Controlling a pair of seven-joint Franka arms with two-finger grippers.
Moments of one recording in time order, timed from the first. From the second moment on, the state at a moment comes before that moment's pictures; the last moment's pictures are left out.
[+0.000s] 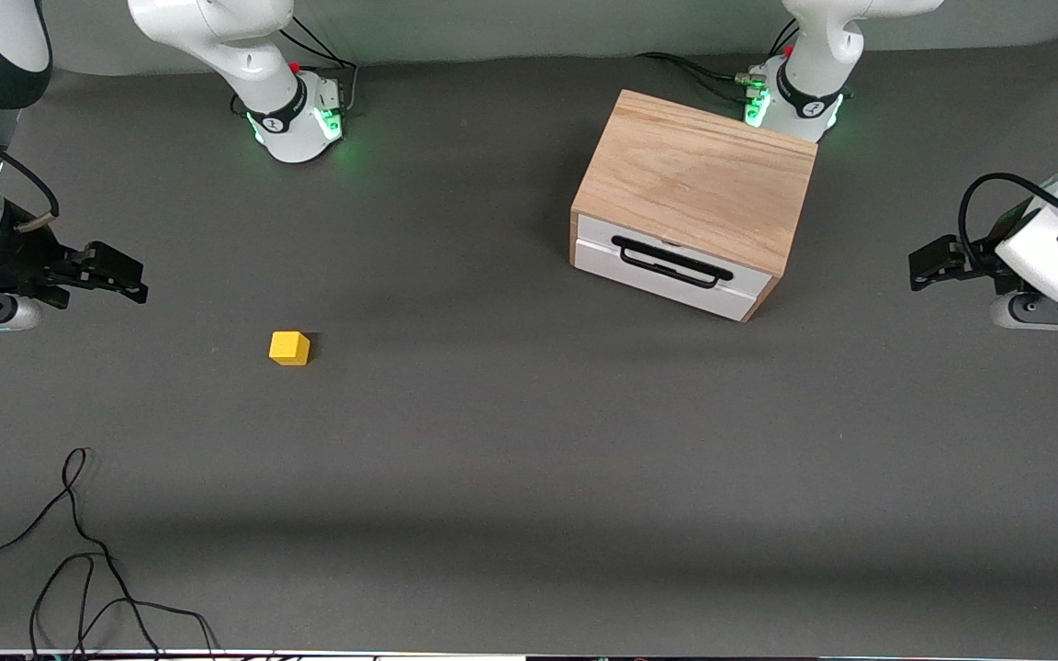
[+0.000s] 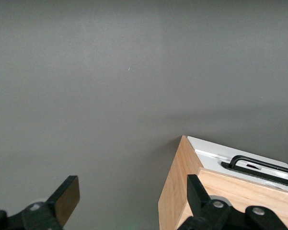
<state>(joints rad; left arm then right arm) -0.05 0.08 -0.03 -1.57 0.02 1.57 -0.01 0.09 0.07 -0.03 -1.53 -0.01 1.59 0.03</state>
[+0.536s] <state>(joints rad) -0.05 0.08 -0.03 -1.57 0.02 1.57 -0.01 0.09 0.07 -0.03 -1.53 -0.01 1.59 0.03</state>
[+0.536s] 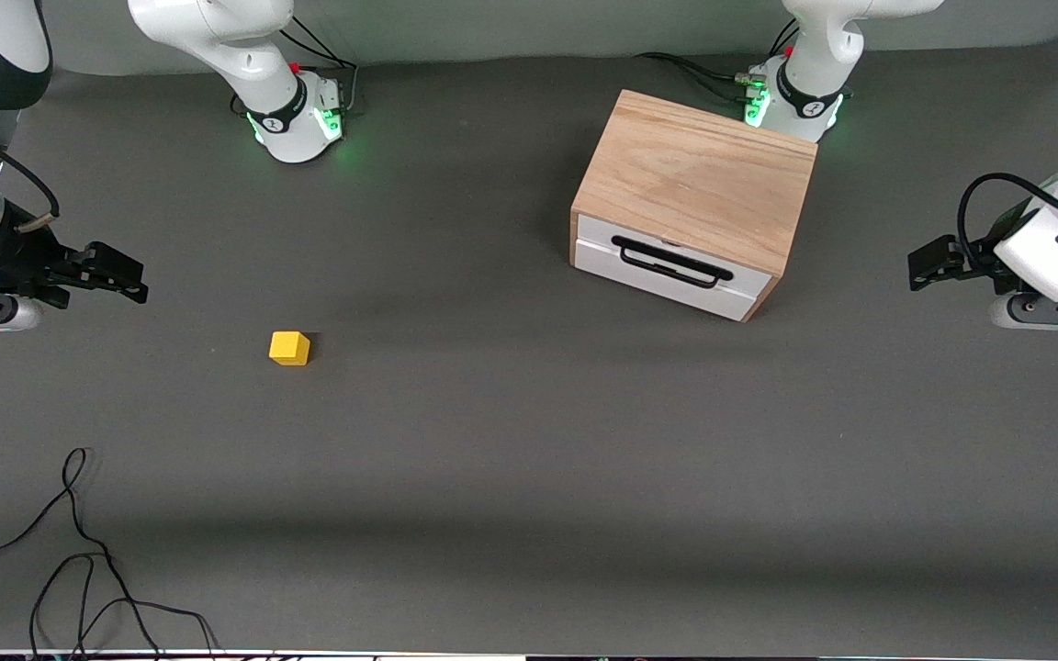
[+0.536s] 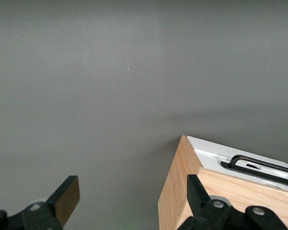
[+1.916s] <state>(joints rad) -0.47 0.13 -0.05 -1.57 -0.05 1.70 -1.09 0.09 0.09 -0.03 -1.84 -0.01 1.81 0.03</state>
